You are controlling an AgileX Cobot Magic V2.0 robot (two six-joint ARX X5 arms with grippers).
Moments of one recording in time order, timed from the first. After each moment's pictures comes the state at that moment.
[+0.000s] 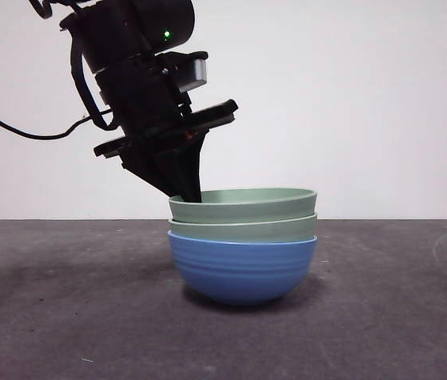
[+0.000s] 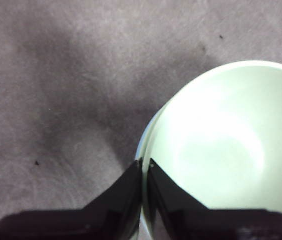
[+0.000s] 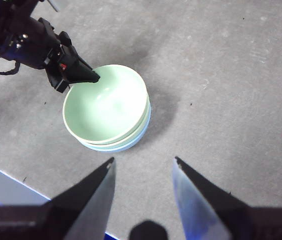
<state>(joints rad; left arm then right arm) -0.63 1.73 1.26 -0.53 0.08 -0.11 0.60 0.75 1.02 -0.94 0.01 0.16</state>
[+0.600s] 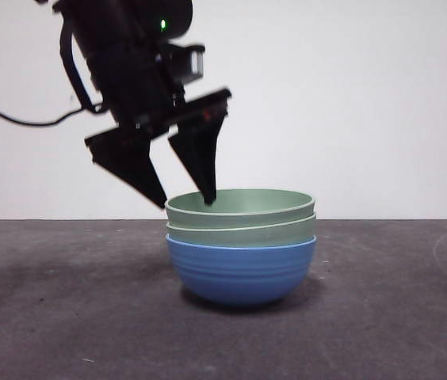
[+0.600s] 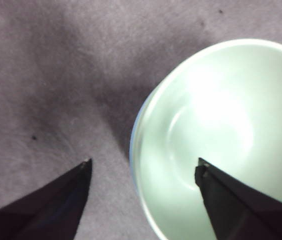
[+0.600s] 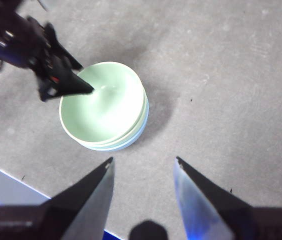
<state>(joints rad) -0.63 1.70 1.29 -0.64 0.08 -0.11 0.60 0.78 1.02 -0.94 0.00 0.17</state>
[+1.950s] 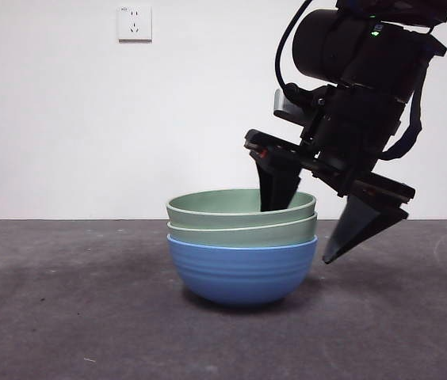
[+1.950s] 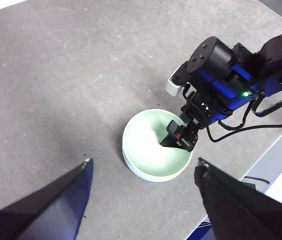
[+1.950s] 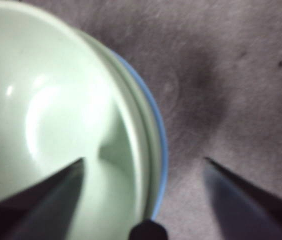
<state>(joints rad) -0.63 1.10 1.59 -1.14 0.08 -0.07 0.58 1.65 1.02 -0.47 -0.16 0.28</state>
